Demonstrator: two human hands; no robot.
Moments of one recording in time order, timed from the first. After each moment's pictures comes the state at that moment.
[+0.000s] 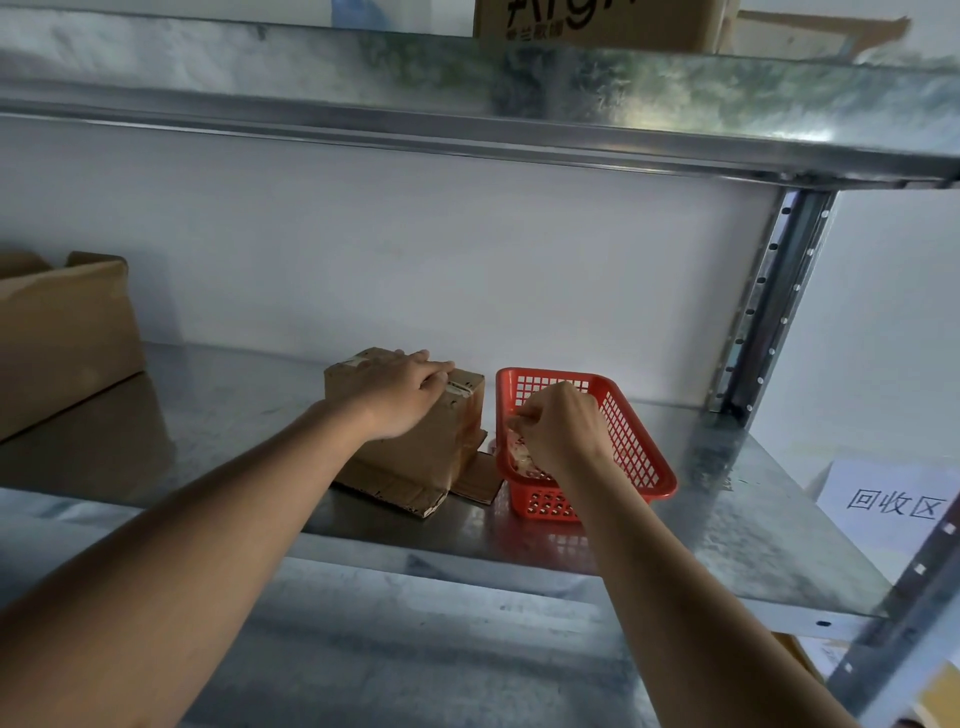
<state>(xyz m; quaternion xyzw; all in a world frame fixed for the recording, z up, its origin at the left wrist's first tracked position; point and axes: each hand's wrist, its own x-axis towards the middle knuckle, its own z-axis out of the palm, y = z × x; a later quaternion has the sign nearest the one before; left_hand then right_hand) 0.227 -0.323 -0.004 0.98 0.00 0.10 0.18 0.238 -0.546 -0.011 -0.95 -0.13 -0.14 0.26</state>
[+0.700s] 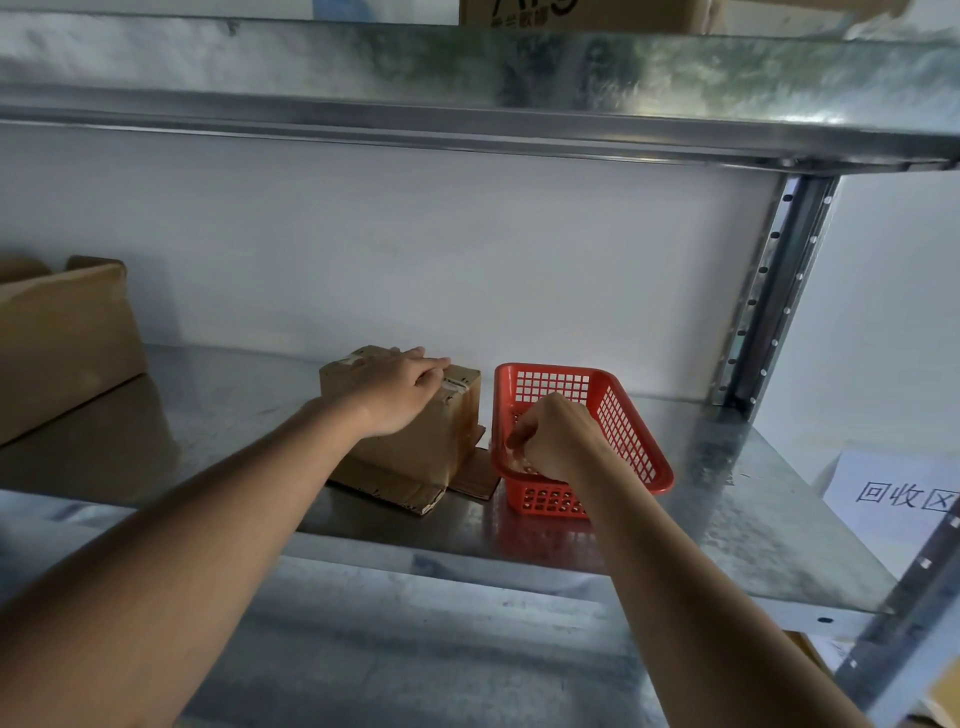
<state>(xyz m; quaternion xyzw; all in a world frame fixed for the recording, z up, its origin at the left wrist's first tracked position) 0.229 -0.326 -0.004 0.98 0.01 0.10 0.19 0.255 -0.556 -0.021 -0.96 -0.16 -0.04 0.21</state>
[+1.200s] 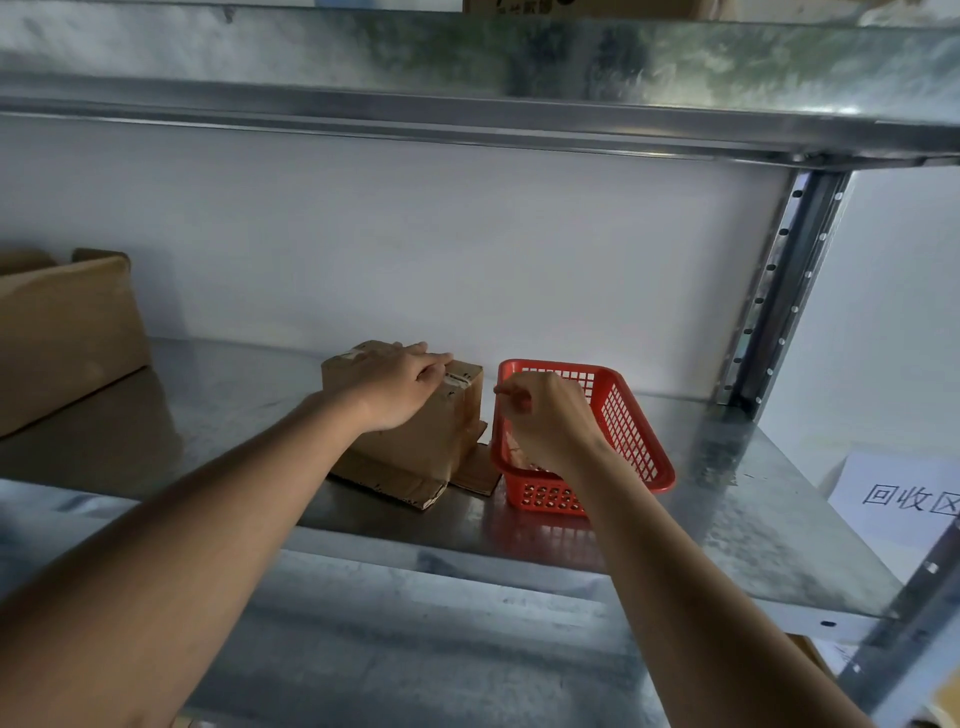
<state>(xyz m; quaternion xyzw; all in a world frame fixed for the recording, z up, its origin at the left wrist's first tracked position) 0.238 -0.320 -0.010 0.98 0.00 0.11 0.18 0.254 -0.550 -0.018 -0.90 -0.26 -0.16 0.31</state>
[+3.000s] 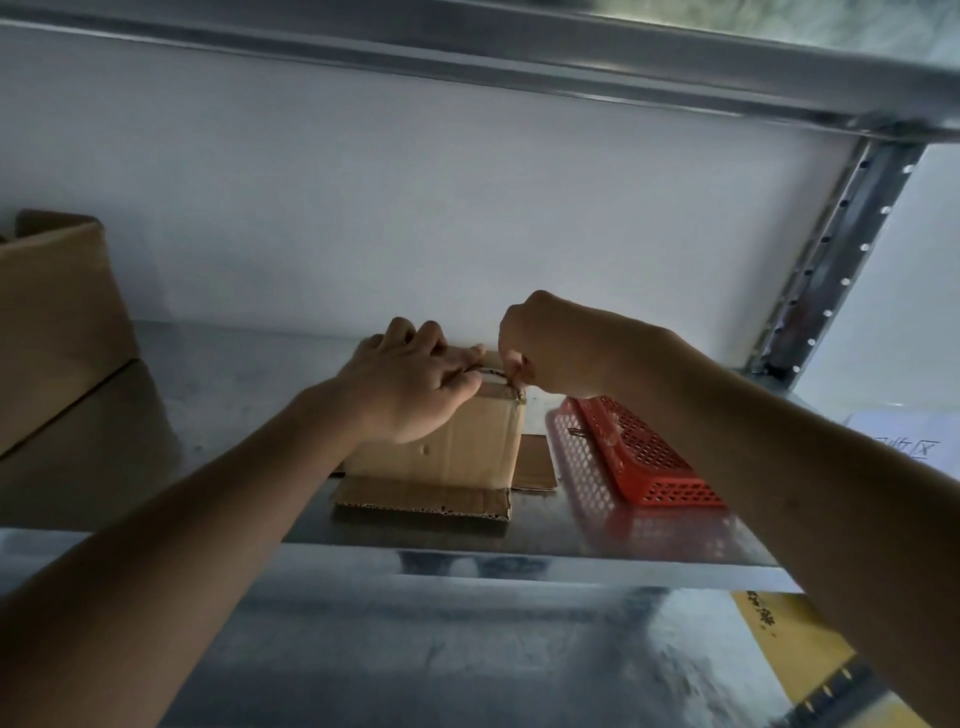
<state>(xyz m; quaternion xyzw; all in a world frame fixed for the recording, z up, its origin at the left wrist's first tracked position) 0.206 -0.227 -0.001 0.99 -0.12 0.07 0.03 0.220 -0.418 0.080 -0.94 -0.33 -0.03 -0.11</state>
